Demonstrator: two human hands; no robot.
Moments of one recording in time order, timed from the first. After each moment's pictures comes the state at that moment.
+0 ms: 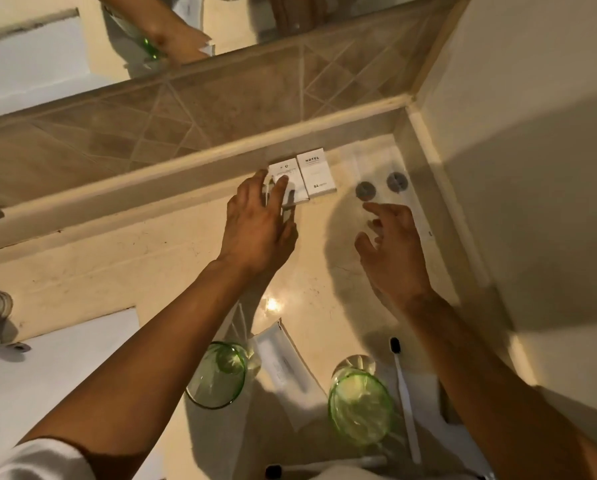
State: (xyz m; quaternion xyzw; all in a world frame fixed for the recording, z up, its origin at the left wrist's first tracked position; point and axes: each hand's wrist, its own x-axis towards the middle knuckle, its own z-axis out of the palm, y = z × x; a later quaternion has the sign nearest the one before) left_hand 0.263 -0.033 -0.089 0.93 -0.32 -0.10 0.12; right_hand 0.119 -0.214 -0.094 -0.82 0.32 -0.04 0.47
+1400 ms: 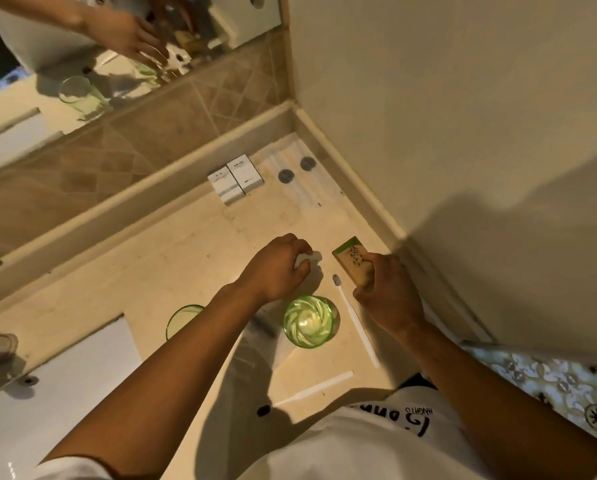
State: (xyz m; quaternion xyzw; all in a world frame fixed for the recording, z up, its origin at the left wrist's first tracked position) left_hand 0.113 -0.059 -0.045 0.81 -0.50 -0.26 0.16; right_hand -0.088 -0.193 -0.092 -0.87 0.41 0.02 0.28
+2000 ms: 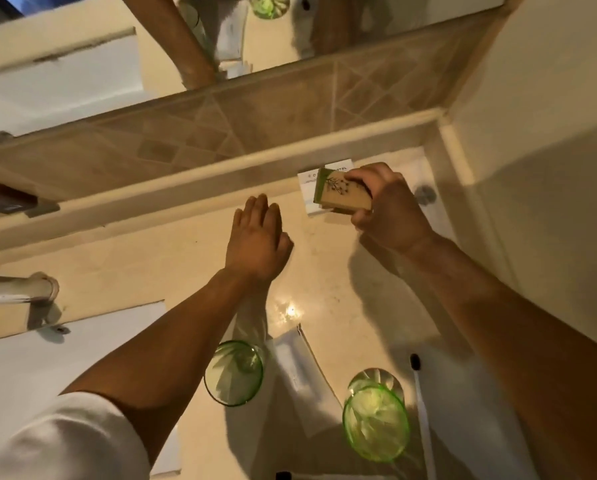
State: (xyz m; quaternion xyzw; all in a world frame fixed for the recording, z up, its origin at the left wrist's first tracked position) left_hand 0.272 0.010 -0.133 0.95 -0.26 -0.13 0.08; right_hand 0.210 -0.235 -0.087 -0.94 0.13 0.01 0.33
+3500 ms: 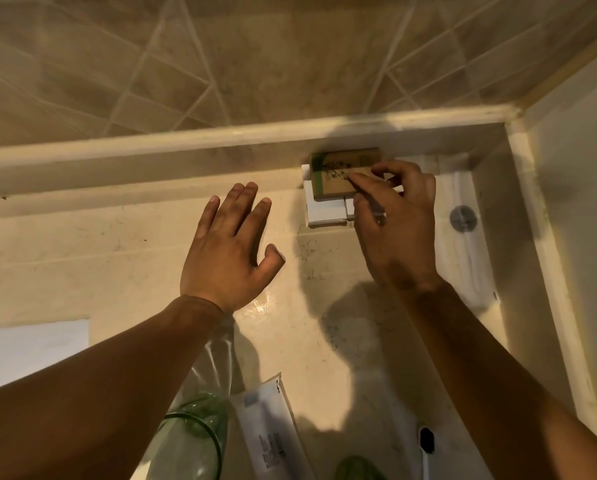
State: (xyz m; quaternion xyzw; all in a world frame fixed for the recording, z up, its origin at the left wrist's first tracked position) left_hand 0.282 0.018 -0.173 0.95 -0.25 -0.04 0.15; right_hand 0.236 -0.216 -0.141 -0.90 0.20 -0.11 0.38
